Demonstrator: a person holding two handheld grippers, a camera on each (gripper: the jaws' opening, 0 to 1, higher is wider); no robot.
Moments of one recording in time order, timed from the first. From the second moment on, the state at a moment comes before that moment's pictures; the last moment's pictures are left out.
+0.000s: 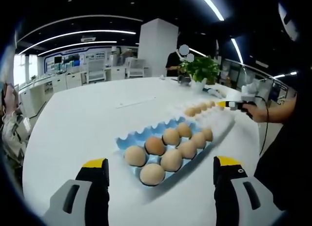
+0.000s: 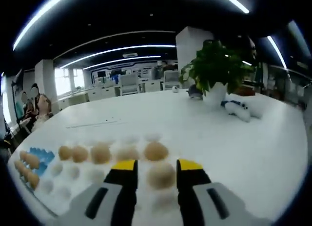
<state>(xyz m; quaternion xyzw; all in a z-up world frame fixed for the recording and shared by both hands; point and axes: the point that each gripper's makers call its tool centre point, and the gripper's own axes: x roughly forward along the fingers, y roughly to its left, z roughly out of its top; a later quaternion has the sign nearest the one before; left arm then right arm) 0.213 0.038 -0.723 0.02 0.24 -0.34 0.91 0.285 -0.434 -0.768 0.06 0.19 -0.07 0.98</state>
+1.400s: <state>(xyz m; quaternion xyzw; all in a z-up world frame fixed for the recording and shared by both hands) 0.213 0.042 -0.724 0.02 0.24 -0.33 0.91 0.292 -0.336 -0.715 0.06 0.14 0.06 0.99</state>
